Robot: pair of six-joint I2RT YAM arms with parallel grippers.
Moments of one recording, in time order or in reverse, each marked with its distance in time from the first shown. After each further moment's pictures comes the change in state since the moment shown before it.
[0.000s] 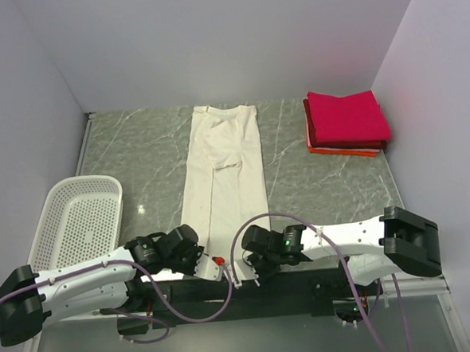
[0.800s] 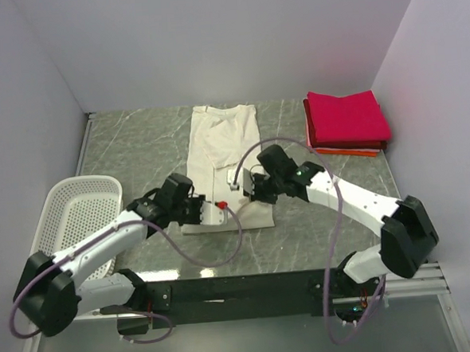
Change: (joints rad) left arm 0.341 0.217 0.304 0.066 0.078 0.195; right arm -0.535 0.027 0.366 -0.112 -0.045 -0.008
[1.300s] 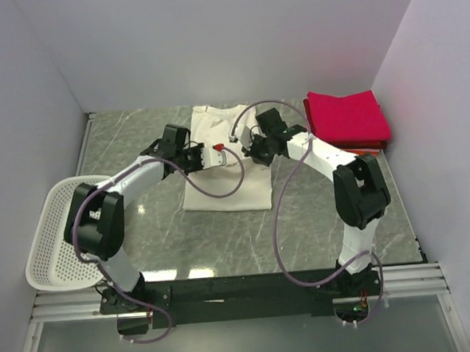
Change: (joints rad) left arm 0.322 0.569 0.449 0.175 0.193 0.116; right arm -0.246 0.466 0.417 0.025 0.034 0.039
